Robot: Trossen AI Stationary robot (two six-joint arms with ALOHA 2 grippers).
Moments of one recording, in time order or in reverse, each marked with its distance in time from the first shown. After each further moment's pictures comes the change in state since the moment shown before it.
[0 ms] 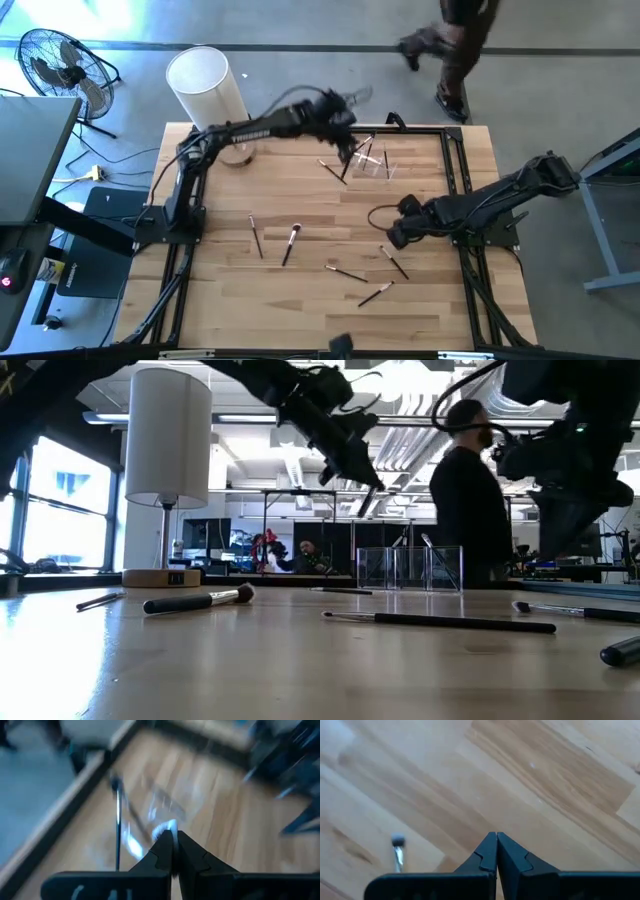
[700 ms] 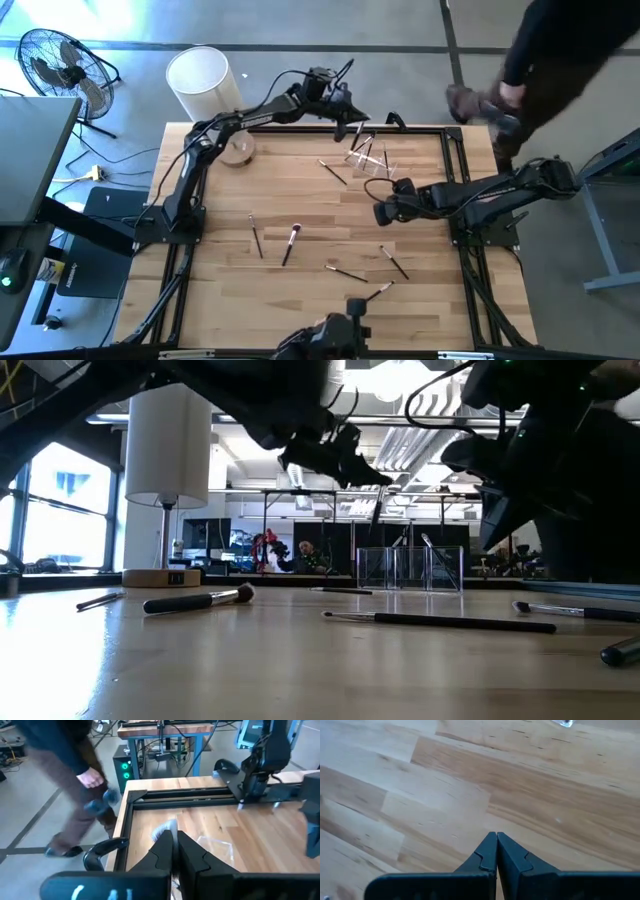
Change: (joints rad) left arm 0.171 0.136 0.000 0.448 0.386 0.373; right arm -0.197 0.000 0.000 0.235 0.012 0.080
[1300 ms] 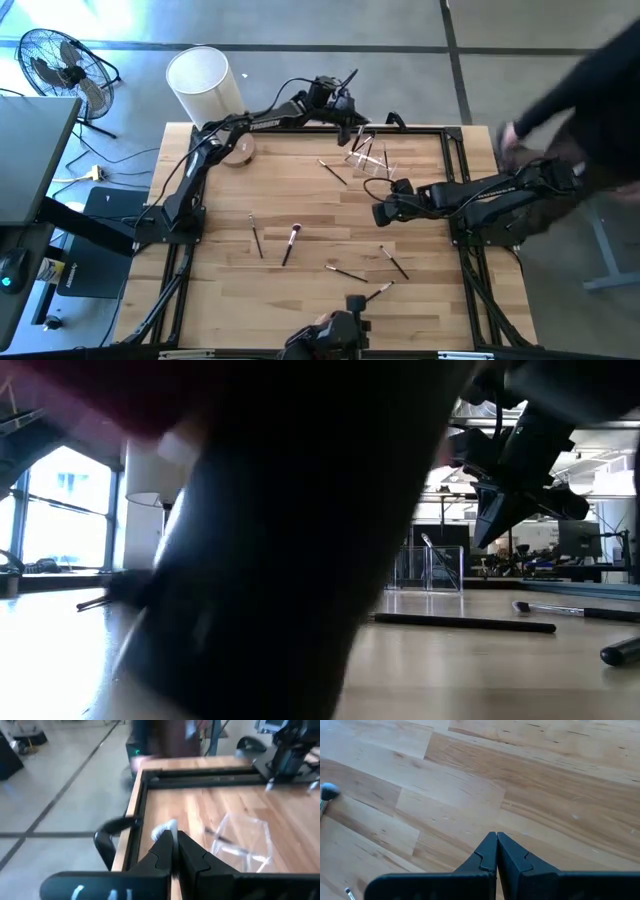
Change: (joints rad) left arm -0.001 0.090 0.000 0.053 -0.091 0.026; right arm -0.005 0.000 0.000 0.042 -0.035 0.001
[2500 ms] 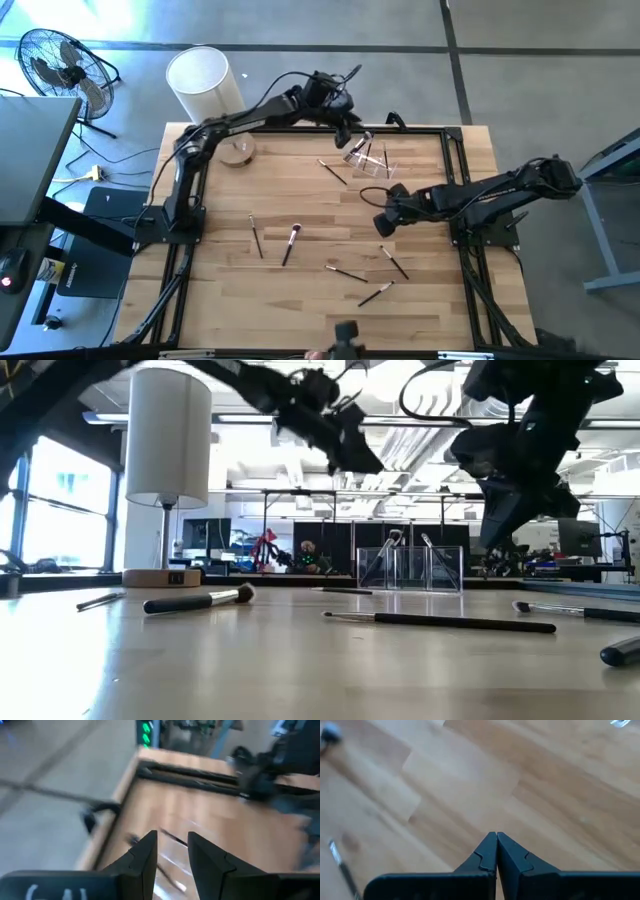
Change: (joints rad) left arm -0.098 -0.232 0.003 -0.367 -0.158 -0.214; right arm 0.040 0.000 0.000 -0.001 -0.058 -0.225
